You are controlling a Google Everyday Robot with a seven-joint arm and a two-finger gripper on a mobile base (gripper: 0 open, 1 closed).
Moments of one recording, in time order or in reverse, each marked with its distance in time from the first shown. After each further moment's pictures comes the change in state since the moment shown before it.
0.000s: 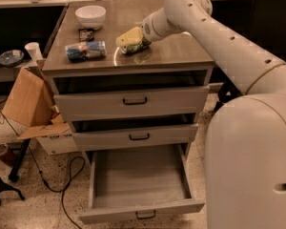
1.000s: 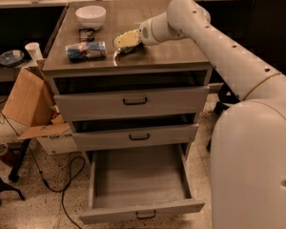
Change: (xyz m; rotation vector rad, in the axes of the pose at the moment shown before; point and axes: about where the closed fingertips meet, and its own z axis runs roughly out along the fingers) arm 0.006 0.024 0.014 -0.144 -0.047 0.030
